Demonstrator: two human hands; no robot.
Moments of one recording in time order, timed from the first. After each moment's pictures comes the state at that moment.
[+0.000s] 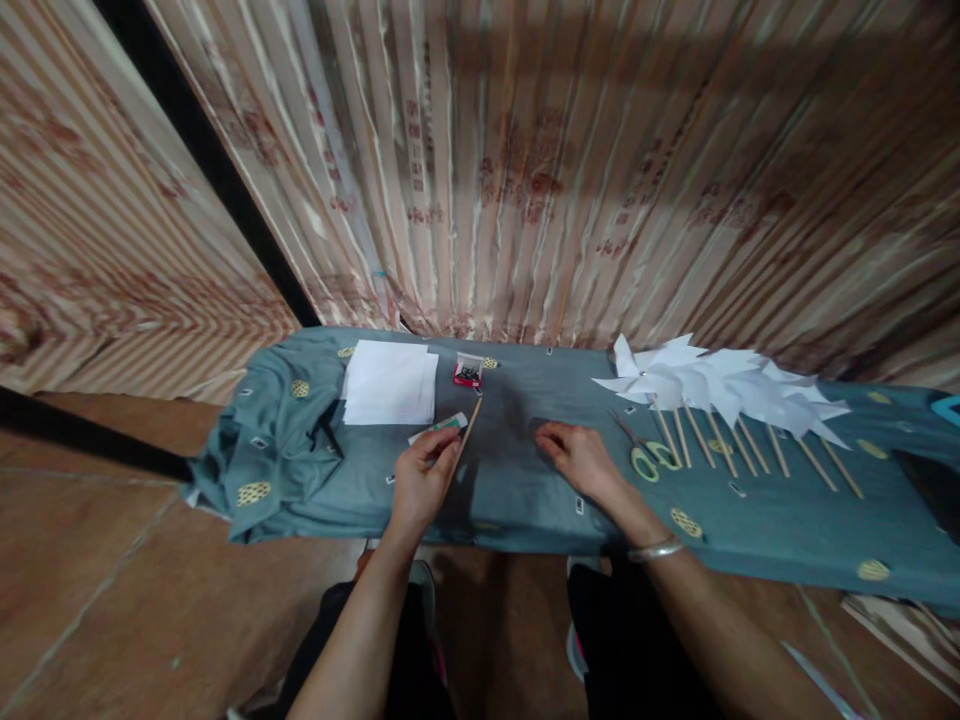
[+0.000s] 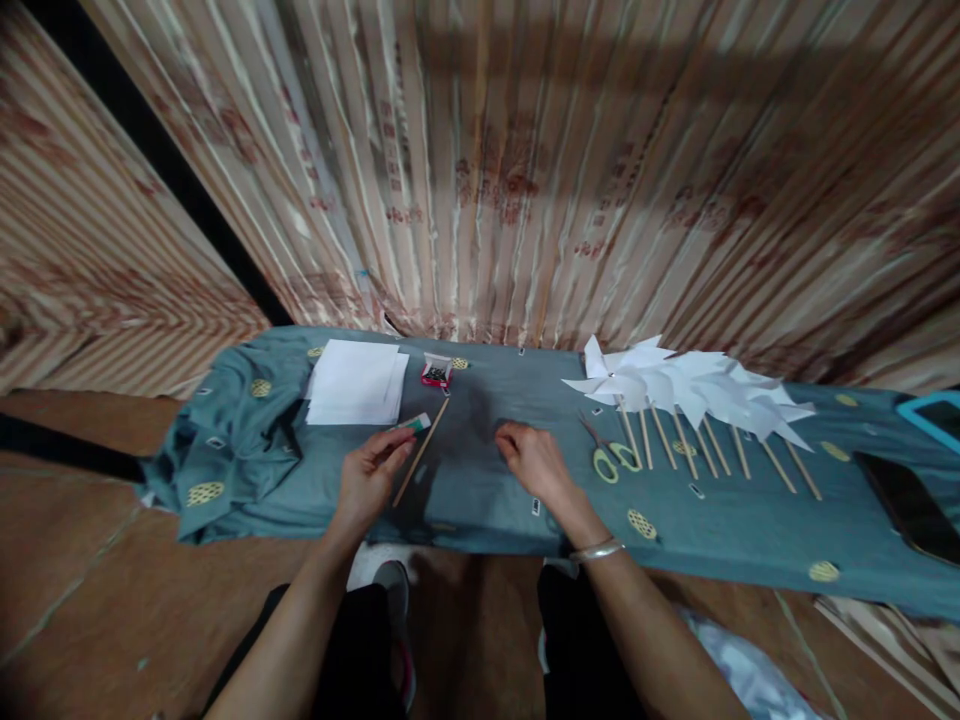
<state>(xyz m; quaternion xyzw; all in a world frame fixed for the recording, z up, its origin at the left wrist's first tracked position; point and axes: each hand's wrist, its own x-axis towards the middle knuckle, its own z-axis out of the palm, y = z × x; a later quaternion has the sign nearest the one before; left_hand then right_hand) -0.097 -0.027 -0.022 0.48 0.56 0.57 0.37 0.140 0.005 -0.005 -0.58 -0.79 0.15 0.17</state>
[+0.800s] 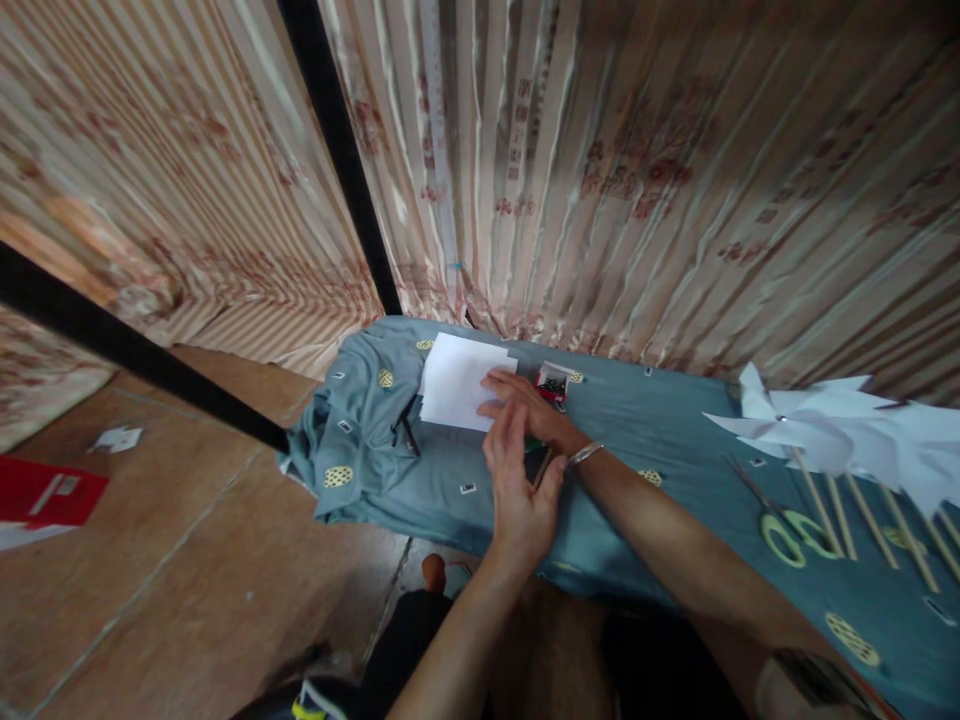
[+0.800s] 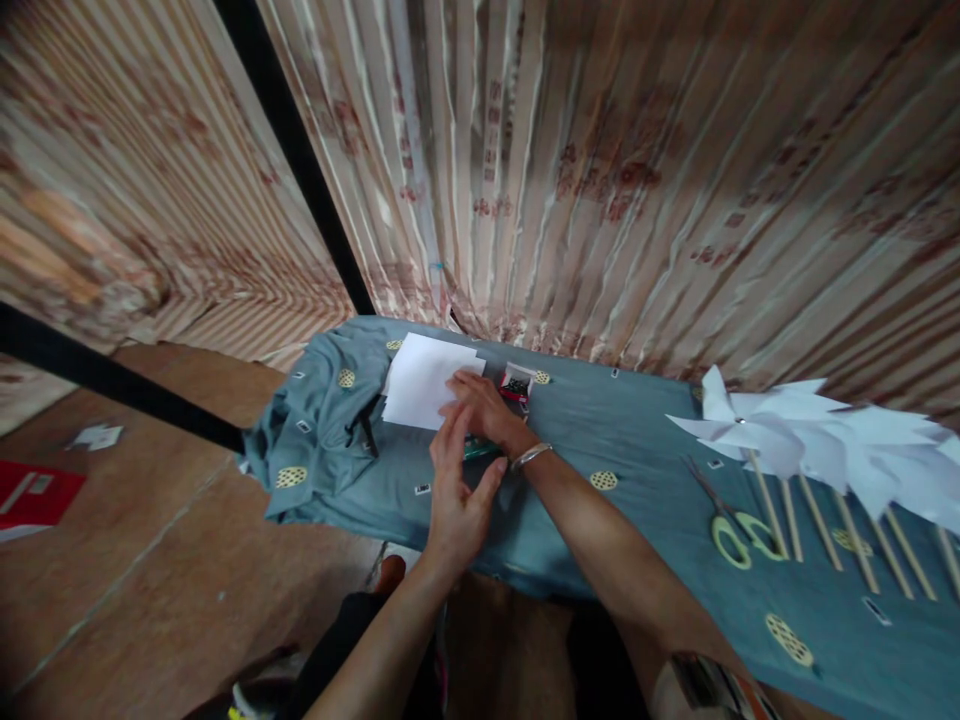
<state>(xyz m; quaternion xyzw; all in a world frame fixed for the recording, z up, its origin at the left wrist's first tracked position) -0.083 -0.033 -0.011 0.55 0.57 0.58 0.21 -0.022 0.117 -0.049 -0.29 -0.89 0.21 0.28</state>
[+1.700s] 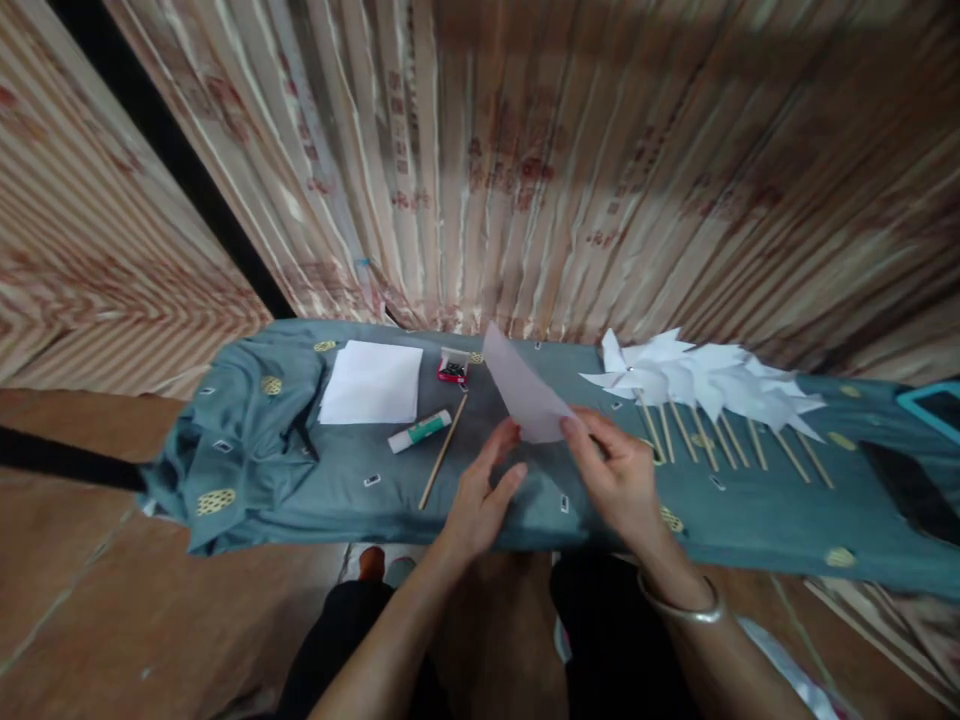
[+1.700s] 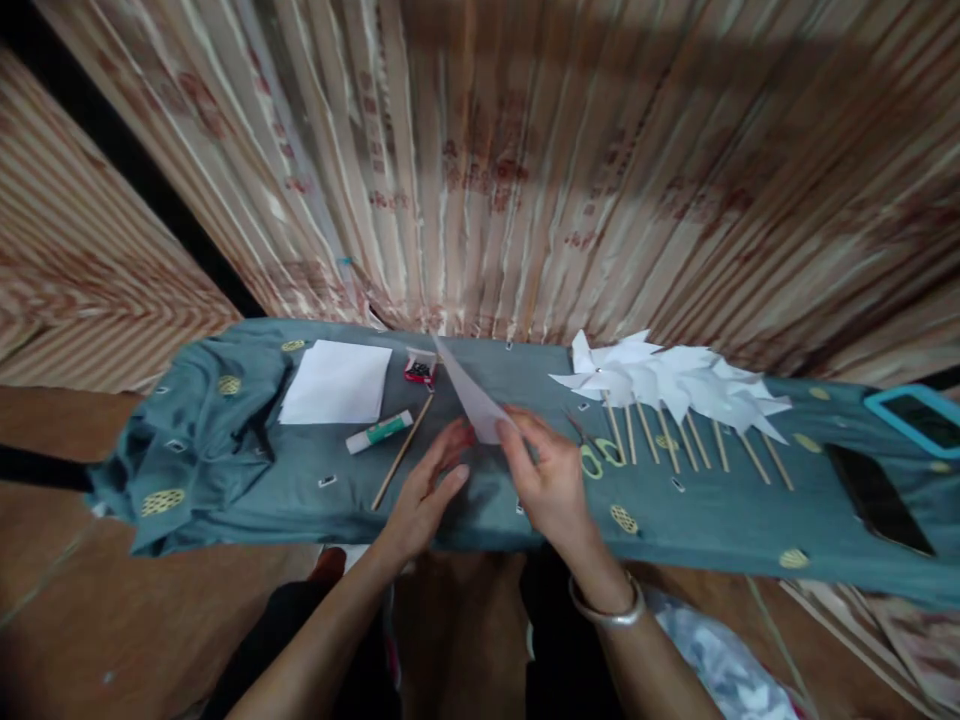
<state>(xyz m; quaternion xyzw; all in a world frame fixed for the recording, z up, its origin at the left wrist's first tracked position) -0.025 -0.045 -0.015 0.56 0.40 0.49 0.54 0.134 -0.034 0.046 -0.51 -0.68 0.19 0.49</state>
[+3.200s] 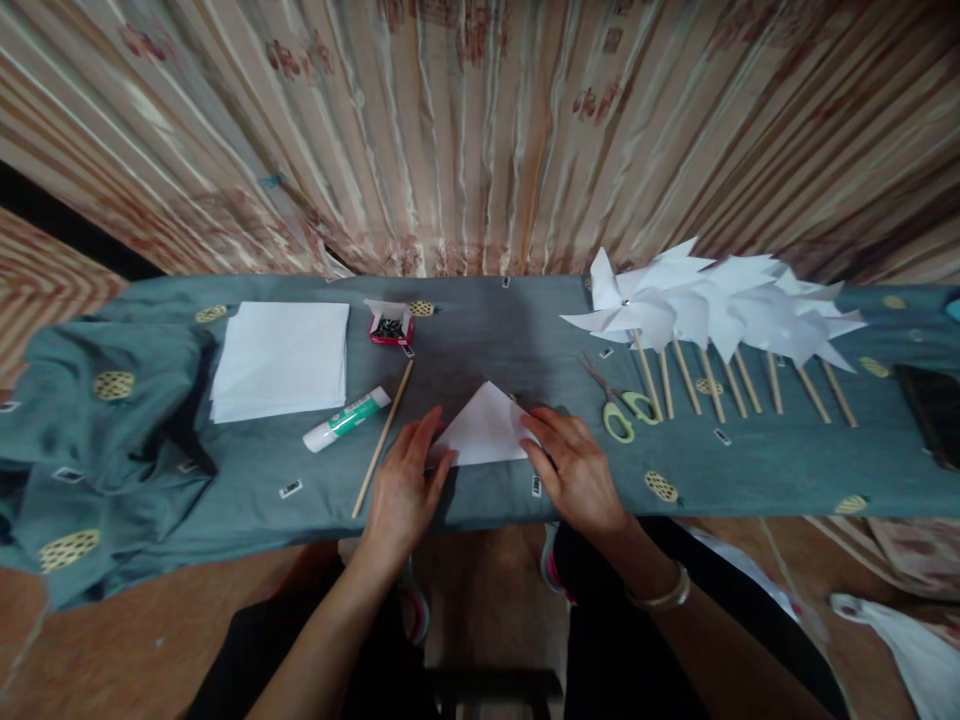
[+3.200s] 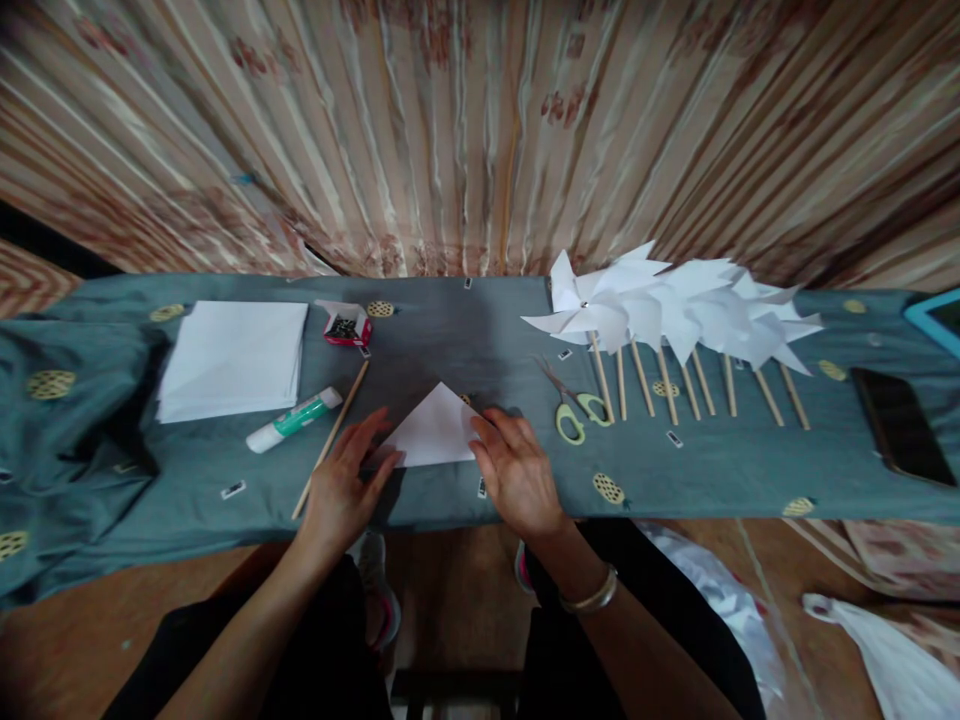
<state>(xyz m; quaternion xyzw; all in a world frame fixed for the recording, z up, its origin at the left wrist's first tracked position) -0.042 -0.026 -0.052 0.75 0.56 0.30 0.18 0.186 -0.037 -0.055 -0.56 -0.77 0.05 0.29</state>
